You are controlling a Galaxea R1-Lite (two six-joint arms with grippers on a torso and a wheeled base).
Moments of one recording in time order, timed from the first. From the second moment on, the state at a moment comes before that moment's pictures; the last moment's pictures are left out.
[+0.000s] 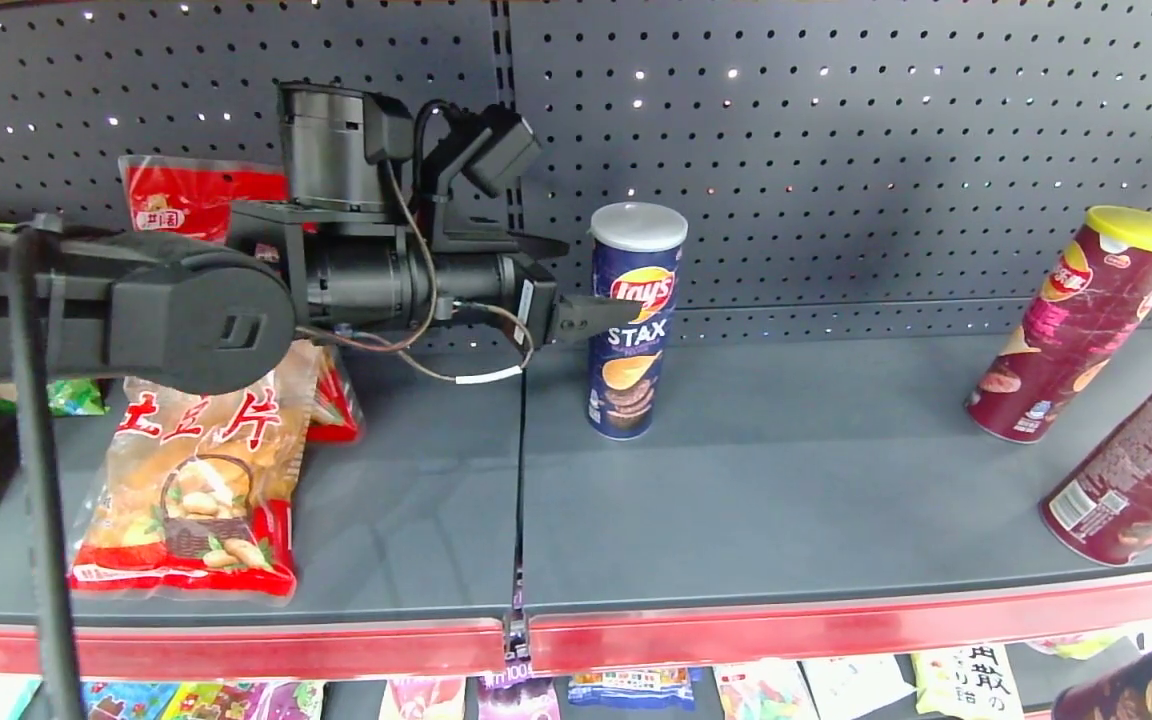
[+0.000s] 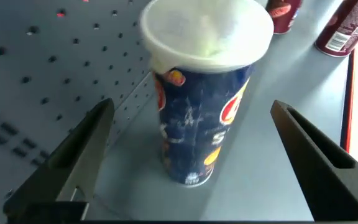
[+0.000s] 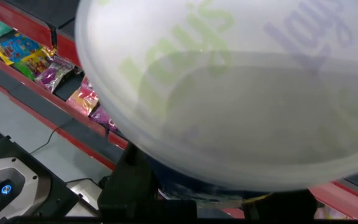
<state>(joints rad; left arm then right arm) -0.53 1.88 -1.40 -0.28 -0.48 0.21 0.34 0.52 -0.58 0.29 0.16 -0.20</state>
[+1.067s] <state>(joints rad) -0.59 2.01 -1.50 -0.28 -0.46 0.20 0.33 0.52 -0.57 0.29 0.15 -0.18</state>
